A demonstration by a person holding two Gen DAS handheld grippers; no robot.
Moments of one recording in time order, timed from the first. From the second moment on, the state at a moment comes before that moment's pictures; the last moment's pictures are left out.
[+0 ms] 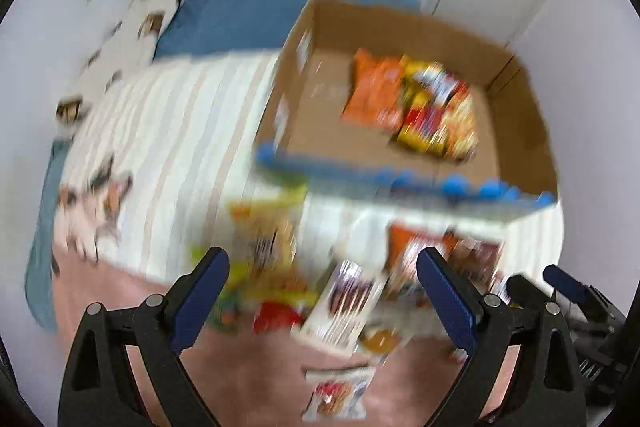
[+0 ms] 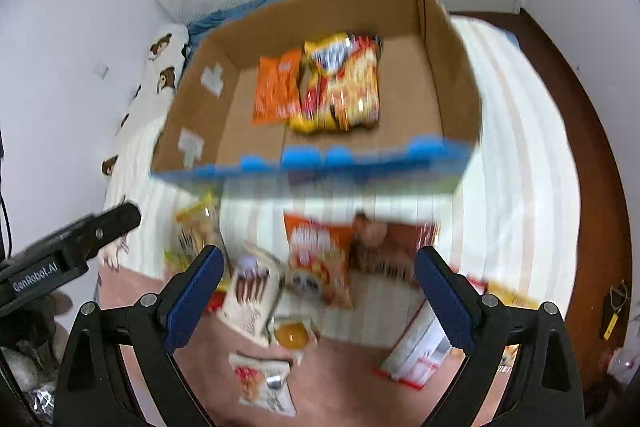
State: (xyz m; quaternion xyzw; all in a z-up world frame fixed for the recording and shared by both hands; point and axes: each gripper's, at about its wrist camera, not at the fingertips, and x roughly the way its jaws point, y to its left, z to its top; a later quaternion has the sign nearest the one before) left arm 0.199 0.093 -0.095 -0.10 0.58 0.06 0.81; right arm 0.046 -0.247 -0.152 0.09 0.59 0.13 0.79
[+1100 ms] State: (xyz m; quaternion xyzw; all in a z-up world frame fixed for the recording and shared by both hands) left arm 0.251 0.146 -0.254 -0.11 0.70 0.03 0.71; right arm 0.070 -0.205 -0.263 0.09 0.68 0.03 0.73
